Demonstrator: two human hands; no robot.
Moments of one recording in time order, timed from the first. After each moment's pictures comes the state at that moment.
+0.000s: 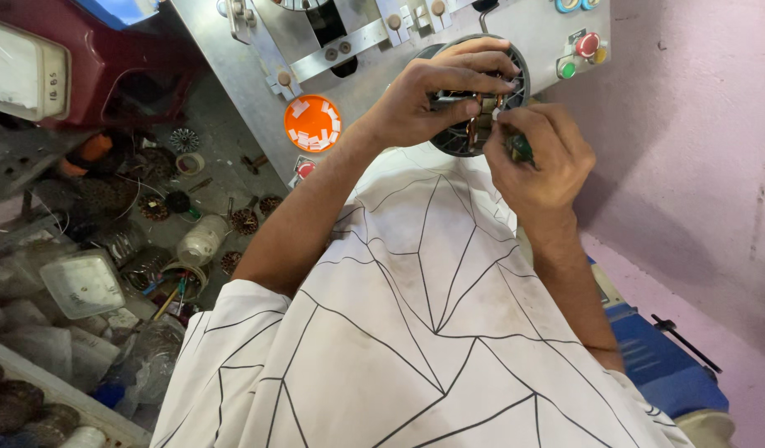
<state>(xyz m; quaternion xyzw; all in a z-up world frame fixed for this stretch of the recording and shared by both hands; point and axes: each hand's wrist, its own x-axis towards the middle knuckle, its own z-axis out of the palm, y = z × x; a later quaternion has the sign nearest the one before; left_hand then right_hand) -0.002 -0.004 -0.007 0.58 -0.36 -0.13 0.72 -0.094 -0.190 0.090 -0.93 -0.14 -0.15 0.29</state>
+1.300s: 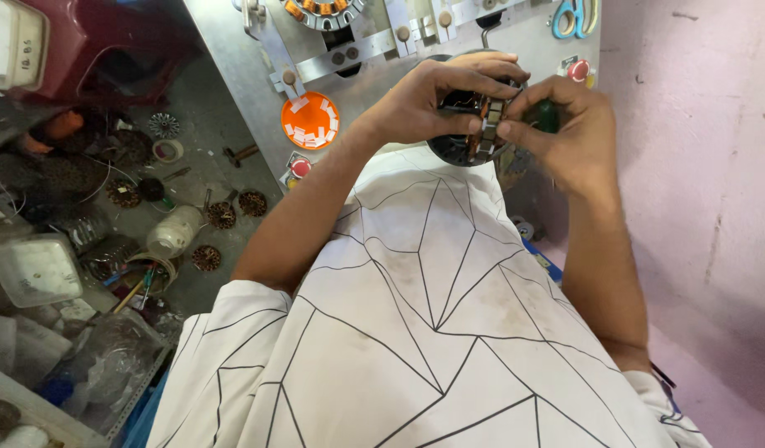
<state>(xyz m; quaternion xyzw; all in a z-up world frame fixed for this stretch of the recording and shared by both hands) 0.004 0.000 -0.024 0.53 -0.36 -0.16 0.75 -0.045 -0.231 0.079 -0.82 0.02 0.17 0.55</state>
